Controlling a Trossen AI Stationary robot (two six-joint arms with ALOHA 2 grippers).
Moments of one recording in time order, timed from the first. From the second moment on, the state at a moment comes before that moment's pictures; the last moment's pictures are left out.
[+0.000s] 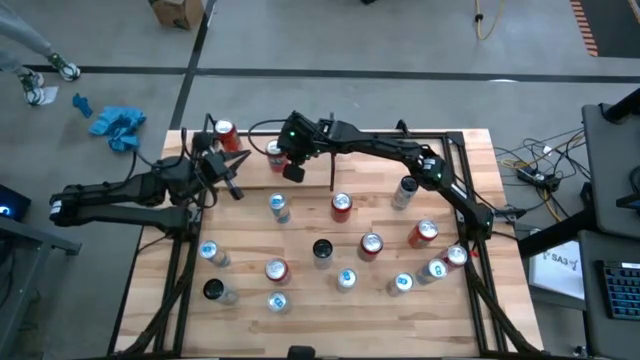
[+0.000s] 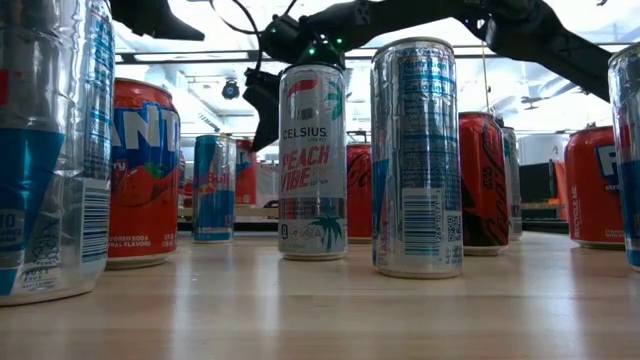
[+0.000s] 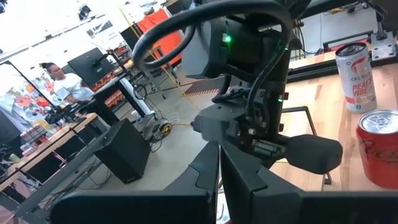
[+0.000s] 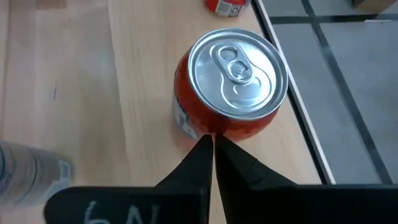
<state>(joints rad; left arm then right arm) 0.10 0.62 0.66 -0.14 -0.58 0.44 -0.33 2.37 2.35 -0.77 0.02 -0.19</state>
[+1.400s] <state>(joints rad) 0.46 1.21 0.94 -0.40 -0.10 0.17 -0.33 1.56 1.26 -0.17 -0.16 -0.28</state>
